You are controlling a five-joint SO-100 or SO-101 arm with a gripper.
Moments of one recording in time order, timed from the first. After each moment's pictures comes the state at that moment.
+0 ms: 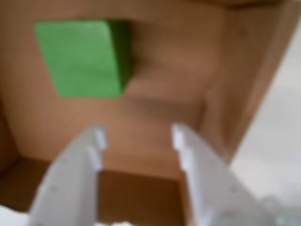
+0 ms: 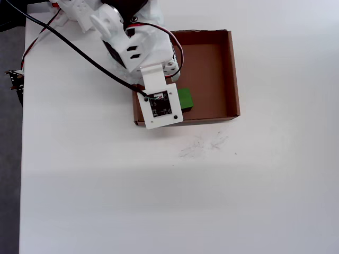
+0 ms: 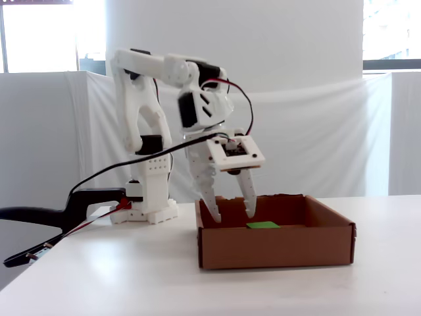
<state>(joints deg) -47.3 108.5 126.7 45.5 -53.6</state>
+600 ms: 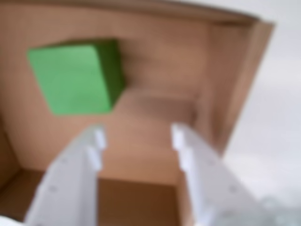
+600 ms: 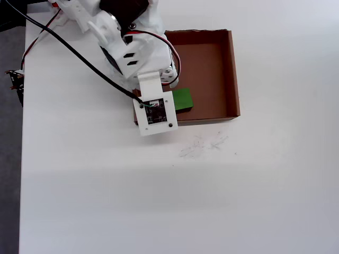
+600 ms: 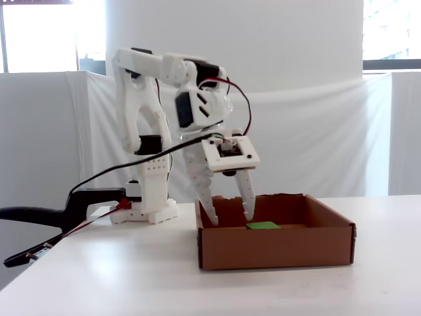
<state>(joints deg) -44.7 106.8 125.0 45.5 -53.6</state>
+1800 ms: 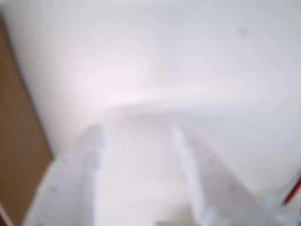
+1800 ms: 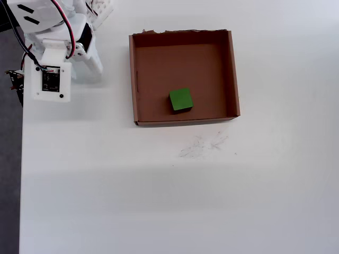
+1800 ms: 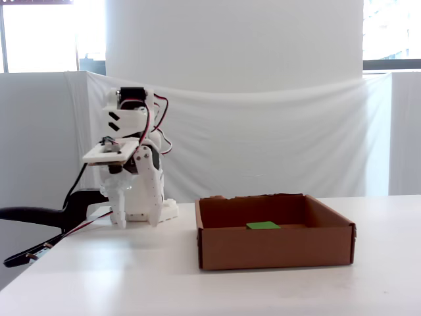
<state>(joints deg) -13.0 173.2 166.6 60.3 -71.2</state>
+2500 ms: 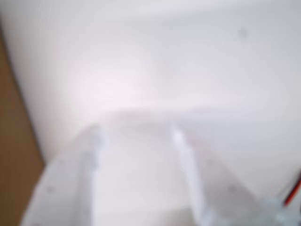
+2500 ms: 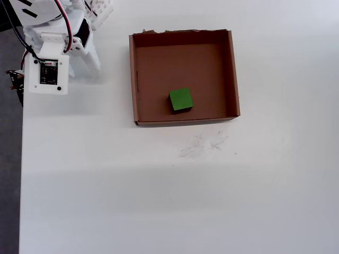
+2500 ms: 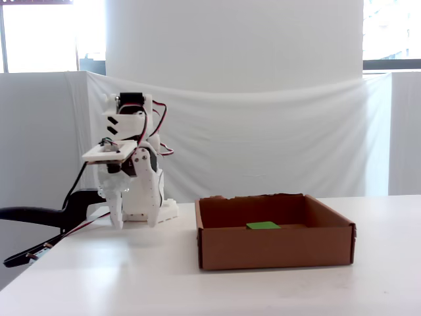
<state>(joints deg) -10.7 182.7 170.5 70.0 -75.2</state>
